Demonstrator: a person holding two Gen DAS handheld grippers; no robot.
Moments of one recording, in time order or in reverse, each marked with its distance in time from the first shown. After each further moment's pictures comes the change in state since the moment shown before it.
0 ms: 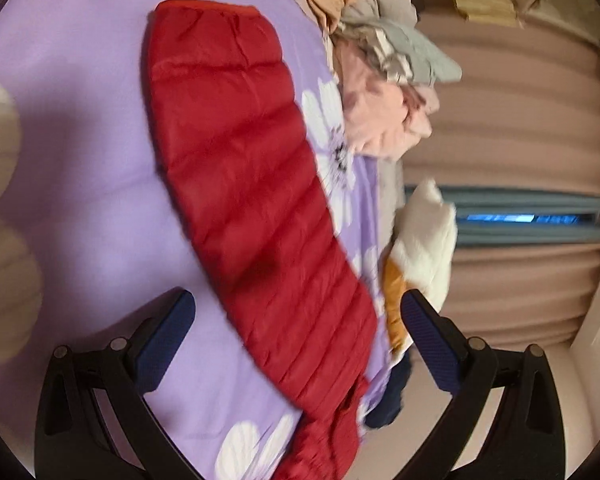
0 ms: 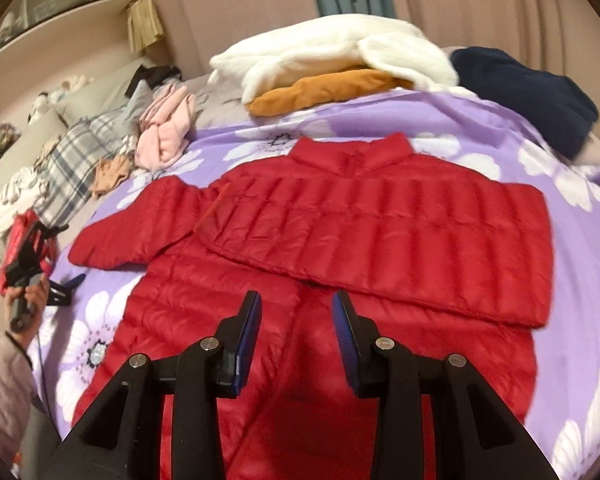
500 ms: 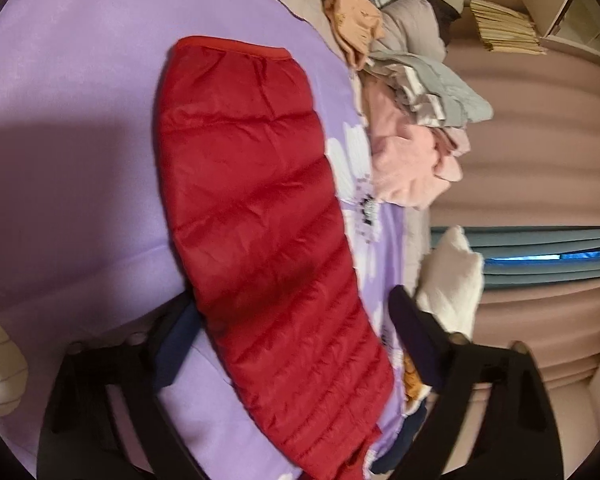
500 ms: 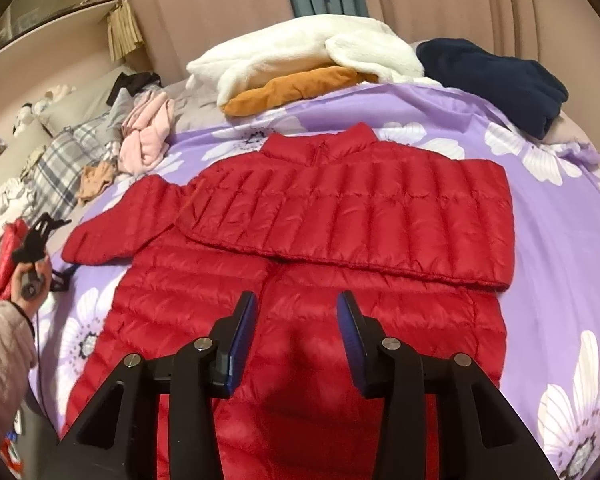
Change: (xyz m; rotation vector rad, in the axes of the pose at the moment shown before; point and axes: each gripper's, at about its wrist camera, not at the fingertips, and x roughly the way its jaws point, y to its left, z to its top) left arm 0.016 -0.004 0.024 -0.027 -0.135 0.163; right arm -0.012 -0.009 -0.019 0.047 -0.006 -0.065
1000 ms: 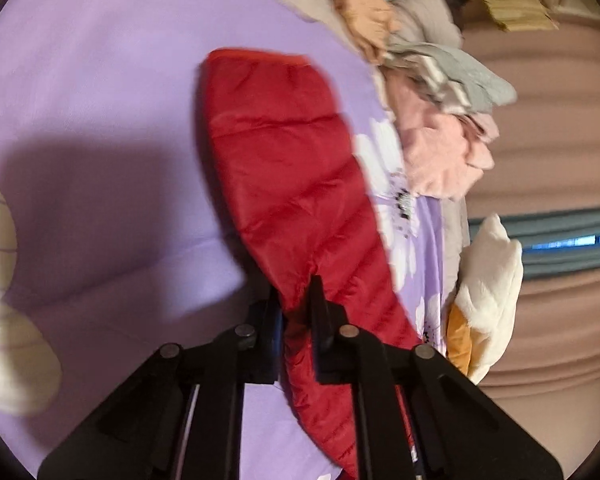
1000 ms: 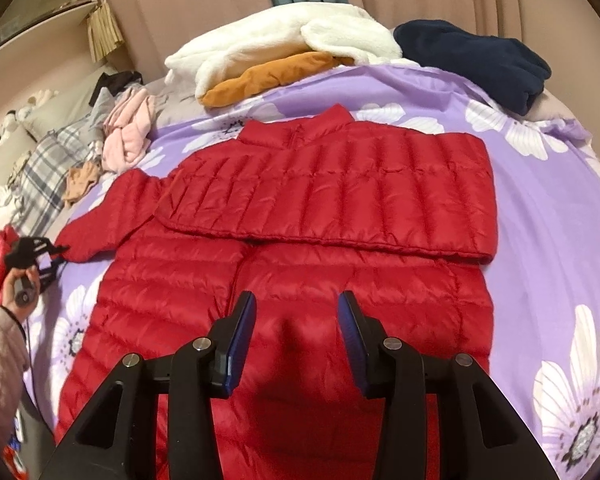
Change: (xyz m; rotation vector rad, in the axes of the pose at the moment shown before) left arm -0.005 -0.008 -0.008 0.102 -0.023 0.127; right arm -0.003 -0.015 -0.010 0.050 0.035 -0.044
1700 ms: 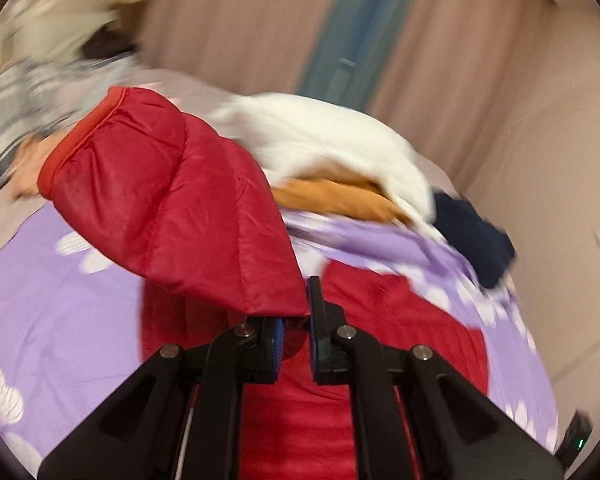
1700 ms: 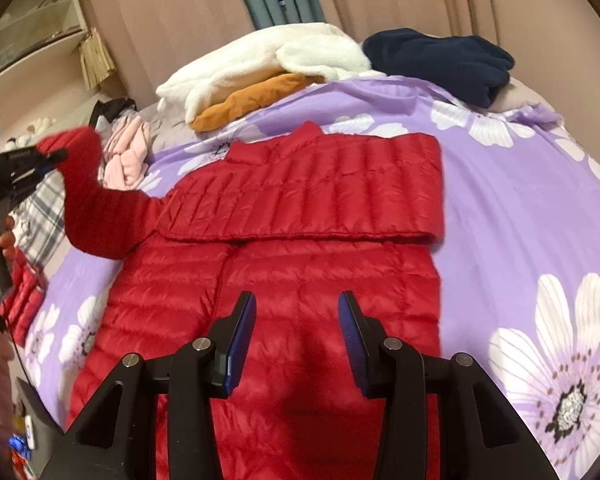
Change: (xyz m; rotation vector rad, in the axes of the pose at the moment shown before) left arm -0.065 -0.251 -0.270 1.107 0.010 -0.153; right arm -0.041 -0.031 -0.016 0.079 -0.061 0.006
